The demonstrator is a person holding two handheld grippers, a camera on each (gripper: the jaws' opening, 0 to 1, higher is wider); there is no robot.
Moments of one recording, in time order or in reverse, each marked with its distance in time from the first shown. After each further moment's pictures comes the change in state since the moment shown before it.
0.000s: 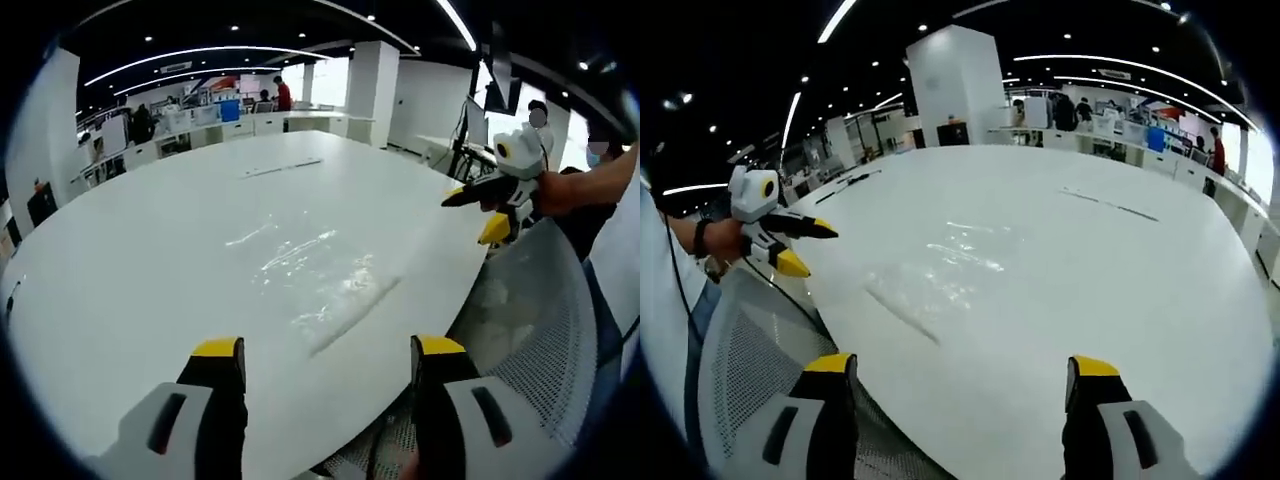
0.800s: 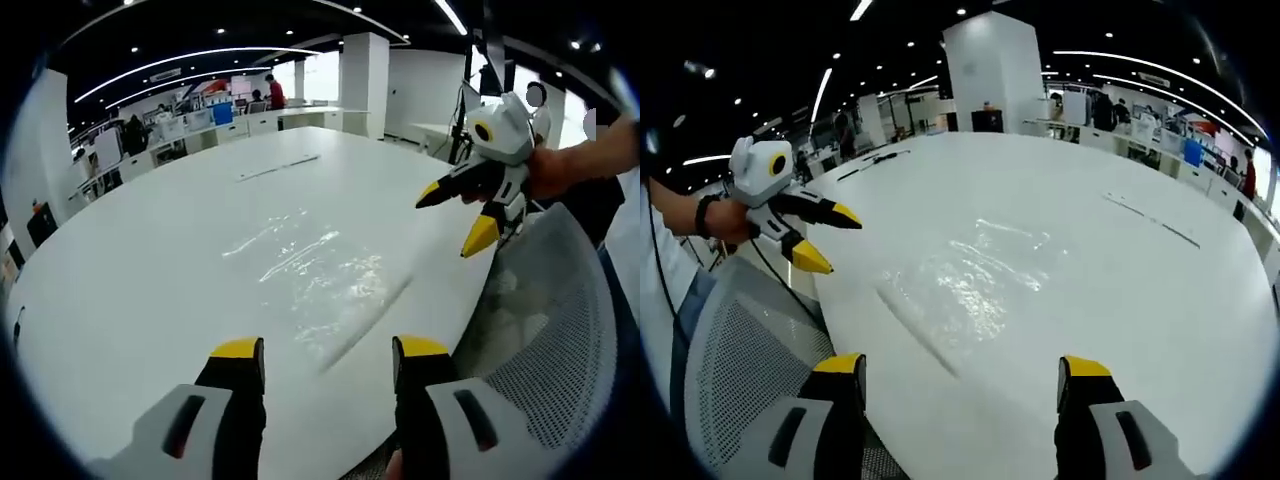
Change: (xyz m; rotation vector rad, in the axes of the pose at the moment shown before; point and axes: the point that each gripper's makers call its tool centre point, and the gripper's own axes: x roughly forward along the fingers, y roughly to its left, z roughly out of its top) left arm 0.018 0.007 0.011 0.080 0.012 0.026; right arm 0.049 0.014 0.024 -0.091 0.055 0.092
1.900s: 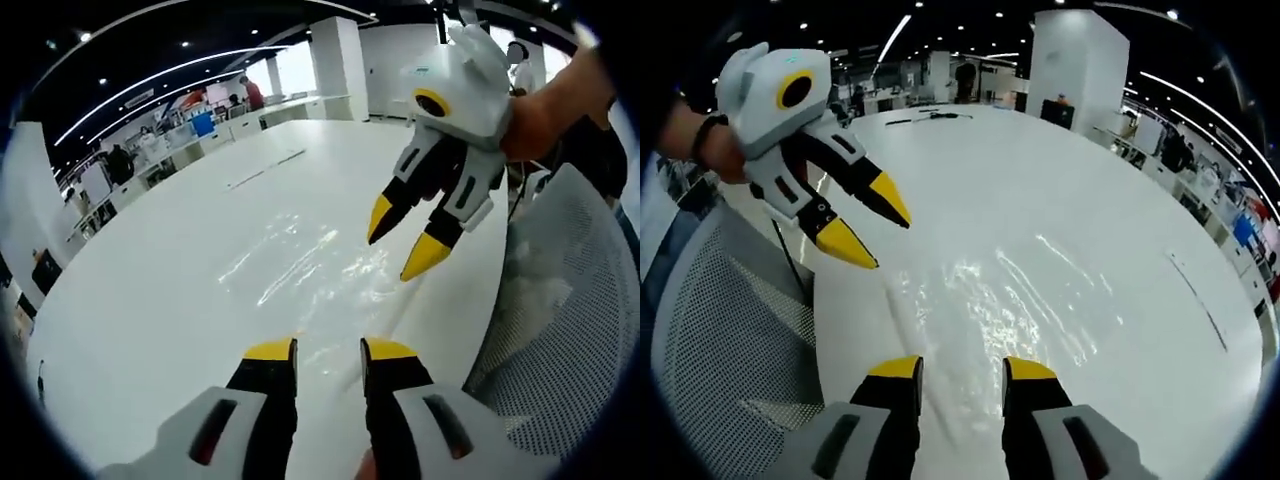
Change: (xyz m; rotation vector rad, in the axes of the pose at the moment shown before) left arm 0.022 -0.002 0.021 0.146 0.033 0.030; right arm 0.076 0.028 0.030 -0.349 0.151 0.102
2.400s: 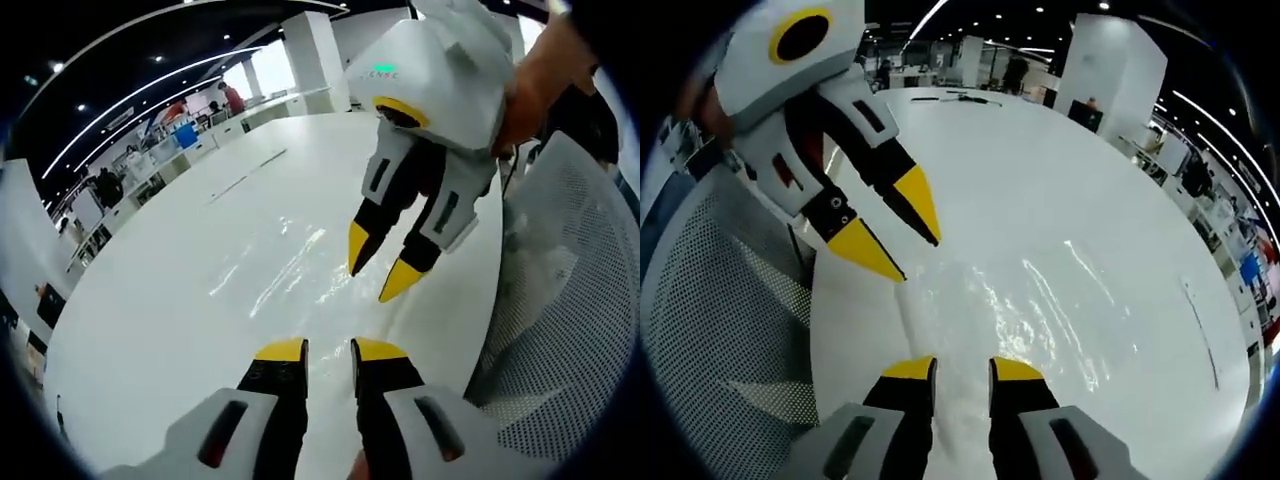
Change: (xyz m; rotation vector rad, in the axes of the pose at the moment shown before) left arm 0.016 -0.013 0.002 0.144 0.038 -0.015; right arm 0.022 0.017 0.011 -0.127 0.060 0.016
